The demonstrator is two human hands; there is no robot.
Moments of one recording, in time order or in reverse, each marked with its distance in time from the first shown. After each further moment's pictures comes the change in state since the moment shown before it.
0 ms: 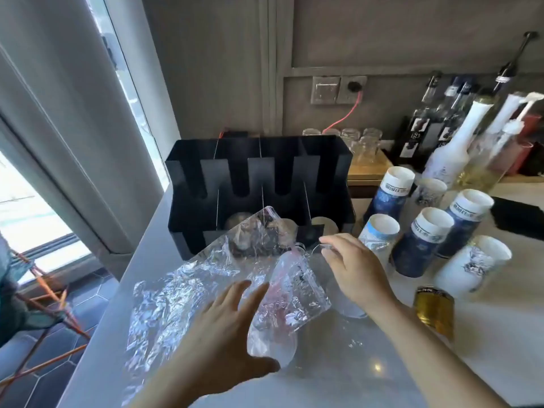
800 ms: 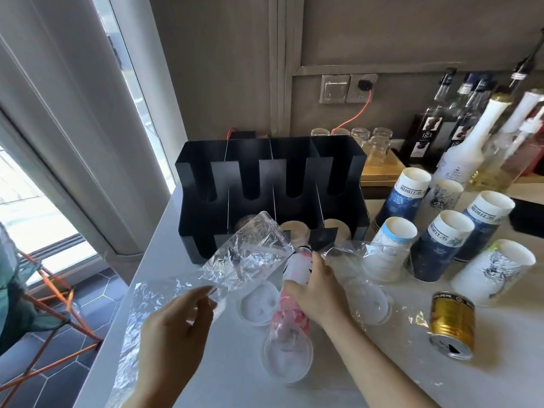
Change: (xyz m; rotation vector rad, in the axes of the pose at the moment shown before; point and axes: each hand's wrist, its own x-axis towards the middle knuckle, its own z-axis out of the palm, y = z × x) left_hand -0.020 -0.047 -0.006 -0.512 0.748 -0.260; right_hand -0.005 -0.049 0.075 0.074 -0.285 0.493
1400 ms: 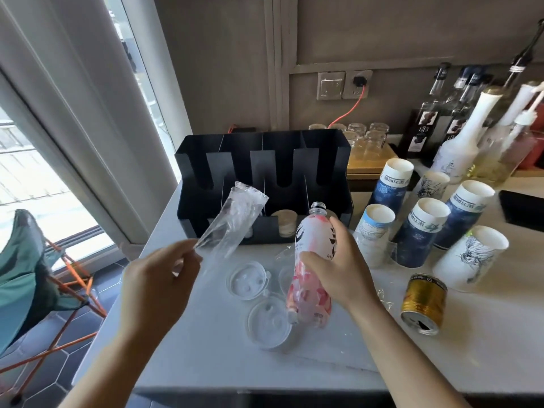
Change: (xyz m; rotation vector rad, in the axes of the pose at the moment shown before) left_hand 0.000 0.069 -0.026 0.087 0.131 0.175; right_hand -0.050 0.016 -0.085 0.316 0.105 -0.211
